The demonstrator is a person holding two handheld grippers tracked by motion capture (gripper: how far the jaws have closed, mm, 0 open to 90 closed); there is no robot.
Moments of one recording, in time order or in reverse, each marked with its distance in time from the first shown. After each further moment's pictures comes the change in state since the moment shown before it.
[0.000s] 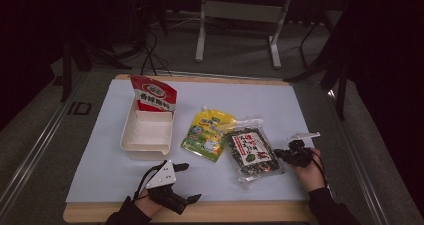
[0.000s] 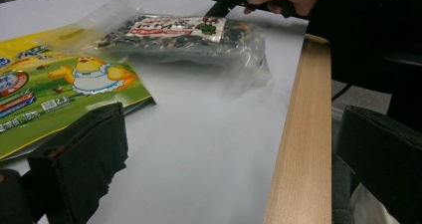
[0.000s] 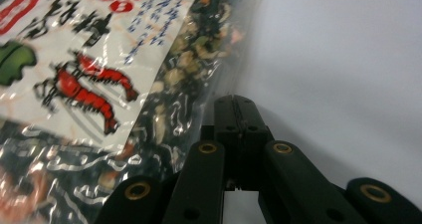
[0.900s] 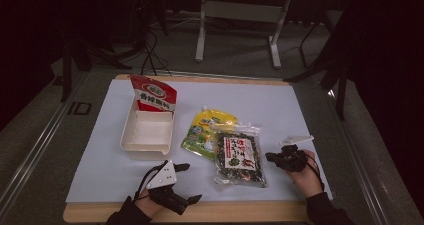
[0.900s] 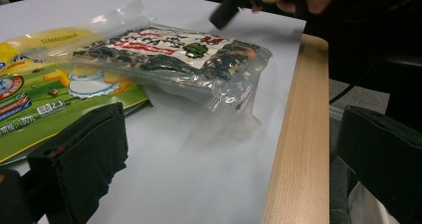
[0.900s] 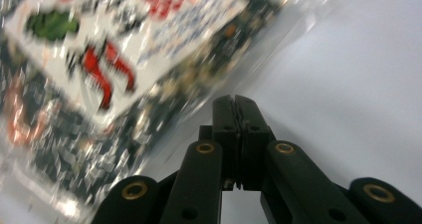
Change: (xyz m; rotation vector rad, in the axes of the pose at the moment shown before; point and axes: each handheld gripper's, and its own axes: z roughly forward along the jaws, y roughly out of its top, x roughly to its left) left arm -0.001 0.001 0.001 -0.001 -0.006 0.009; right arm 0.040 0.007 -0.013 -0.016 0.066 -0.118
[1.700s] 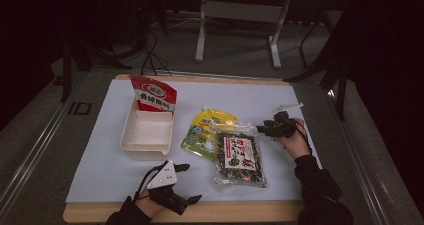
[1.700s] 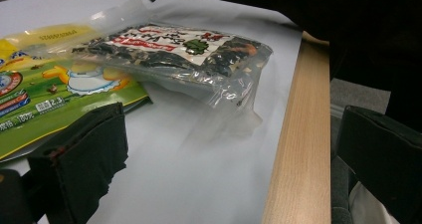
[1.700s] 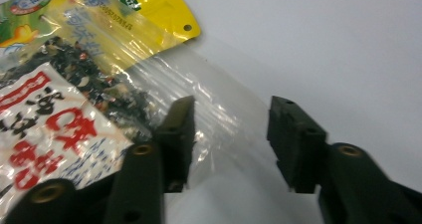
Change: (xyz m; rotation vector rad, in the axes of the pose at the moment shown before) left arm 0.000 -0.001 0.001 0.008 0.000 -0.001; right arm -0.062 0.076 0.046 -0.045 -0.012 0.014
